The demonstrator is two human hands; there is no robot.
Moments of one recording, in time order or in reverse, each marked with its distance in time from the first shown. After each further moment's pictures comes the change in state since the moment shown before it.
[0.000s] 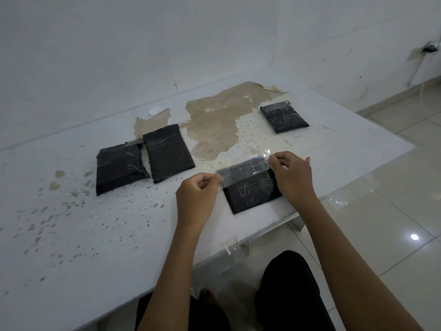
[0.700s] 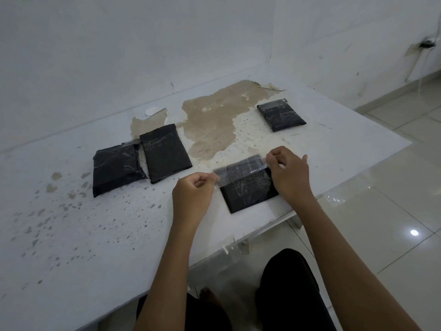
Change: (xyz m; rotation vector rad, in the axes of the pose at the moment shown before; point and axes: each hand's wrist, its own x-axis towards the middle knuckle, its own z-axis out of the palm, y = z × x) left_hand 0.001 0.001 -0.003 0.012 -0.039 -0.028; right_hand -0.002 0.000 0.001 0.021 -0.003 -0.030
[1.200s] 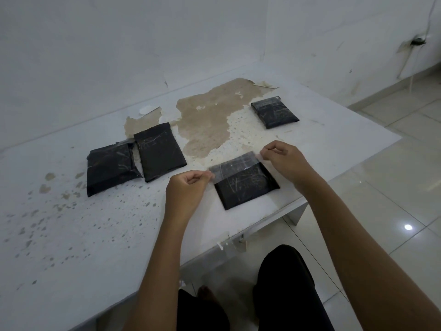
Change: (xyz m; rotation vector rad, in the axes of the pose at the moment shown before) left_hand 0.004 0.000 -0.005 -0.057 -0.059 -0.040; right_hand 0.023 -0.002 -0.023 0.230 -0.310 0.254
